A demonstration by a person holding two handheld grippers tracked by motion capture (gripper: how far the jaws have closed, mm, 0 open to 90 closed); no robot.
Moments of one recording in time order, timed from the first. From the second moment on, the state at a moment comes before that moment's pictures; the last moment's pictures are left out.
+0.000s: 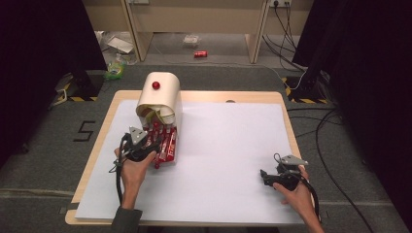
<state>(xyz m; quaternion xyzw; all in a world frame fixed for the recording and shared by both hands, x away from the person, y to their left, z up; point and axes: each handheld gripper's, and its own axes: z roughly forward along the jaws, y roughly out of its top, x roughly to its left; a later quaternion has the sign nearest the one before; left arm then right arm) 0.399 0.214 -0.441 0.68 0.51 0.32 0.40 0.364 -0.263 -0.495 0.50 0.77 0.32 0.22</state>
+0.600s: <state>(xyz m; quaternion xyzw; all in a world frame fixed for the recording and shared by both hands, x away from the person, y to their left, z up) 0.406 0.214 -0.449 0.69 0.52 0.31 0.40 0.364 -0.263 -0.495 0.50 0.77 0.32 0.22</state>
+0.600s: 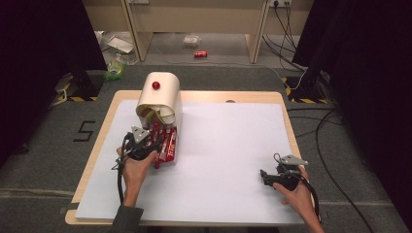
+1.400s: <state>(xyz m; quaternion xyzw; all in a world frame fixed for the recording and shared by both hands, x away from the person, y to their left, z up) 0.404 0.215 -0.453 0.71 0.52 0.31 0.37 0.364 -0.263 -0.495 0.50 0.77 0.32 0.22</state>
